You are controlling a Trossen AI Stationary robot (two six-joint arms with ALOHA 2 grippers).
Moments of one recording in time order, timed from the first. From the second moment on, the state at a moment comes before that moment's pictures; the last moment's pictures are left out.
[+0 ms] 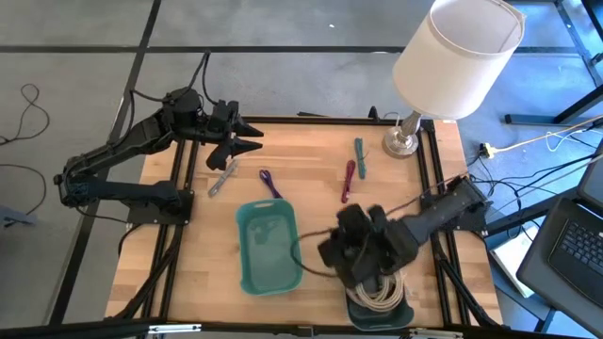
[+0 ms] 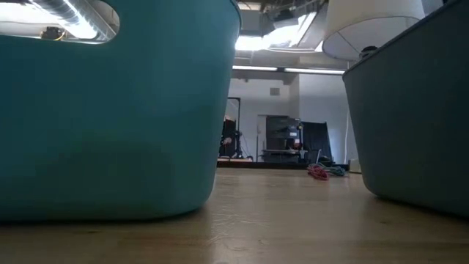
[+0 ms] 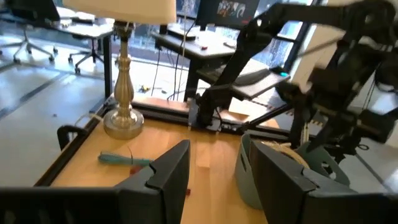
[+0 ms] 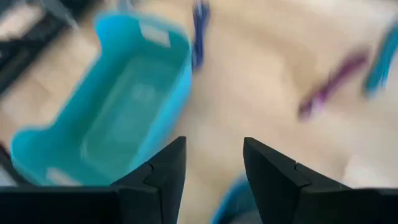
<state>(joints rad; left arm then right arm) 0.48 0.96 1.10 -0.33 0.49 -0.12 0.59 1.93 2.09 -1.52 0.67 1.50</state>
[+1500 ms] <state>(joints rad) 0.48 0.96 1.10 -0.62 0.31 -0.19 -0.19 1.52 0.97 -0.69 0.21 1.03</state>
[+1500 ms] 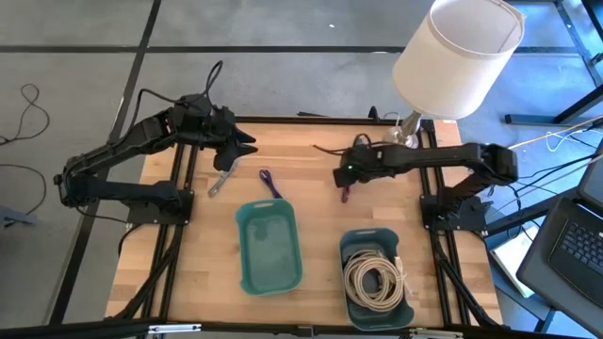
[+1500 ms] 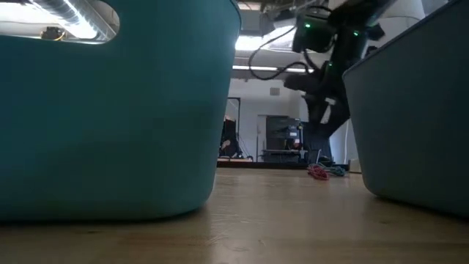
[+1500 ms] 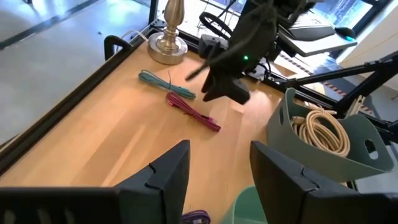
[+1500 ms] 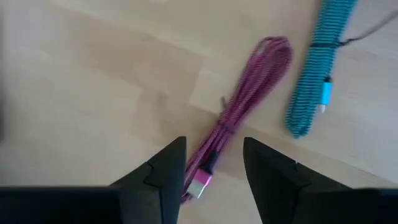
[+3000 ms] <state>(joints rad) 0.48 0.96 1.10 -0.60 0.31 -0.20 -0.37 1.50 0.71 -0.48 0.23 0.91</state>
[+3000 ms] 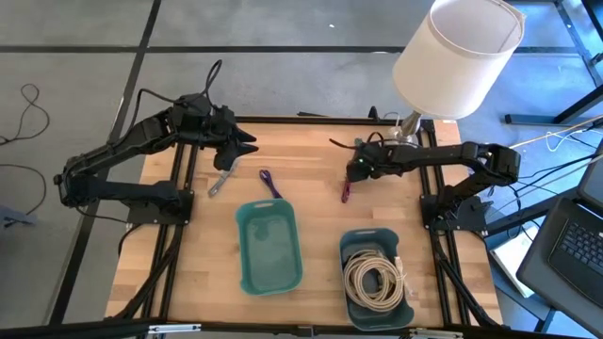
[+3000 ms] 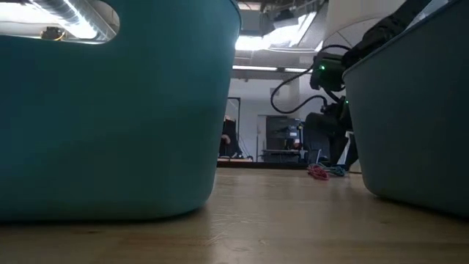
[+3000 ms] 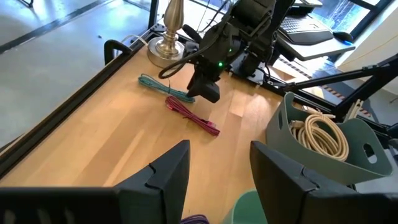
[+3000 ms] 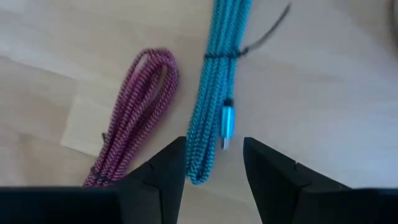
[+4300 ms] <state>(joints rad) 0.48 0.96 1.10 -0.60 0.30 -0.20 -0.03 1.30 1.05 -0.87 0.48 0.89</state>
